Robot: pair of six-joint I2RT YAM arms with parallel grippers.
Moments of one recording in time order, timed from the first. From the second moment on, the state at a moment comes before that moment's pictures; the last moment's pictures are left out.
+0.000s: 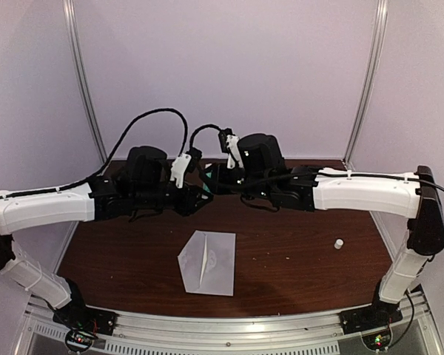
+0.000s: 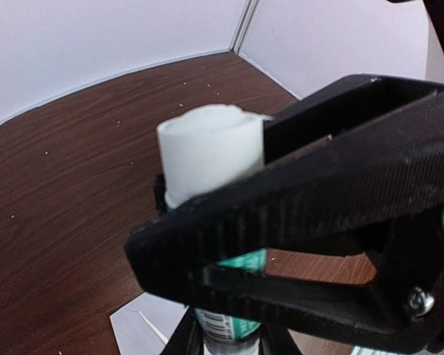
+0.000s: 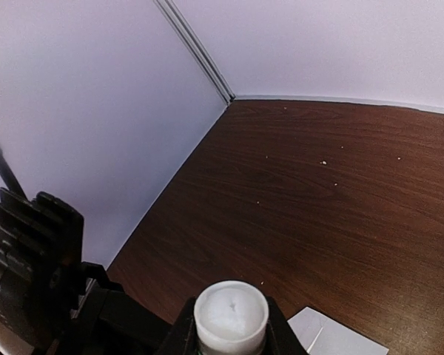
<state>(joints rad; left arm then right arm) -0.90 1.39 1.04 -0.10 0.09 -0.30 1.02 1.71 1.41 -0.01 0.12 0.60</state>
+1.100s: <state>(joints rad) -0.90 1.30 1.02 0.15 0.56 -0.29 0.98 1.26 0.96 0.39 -0.28 0.52</state>
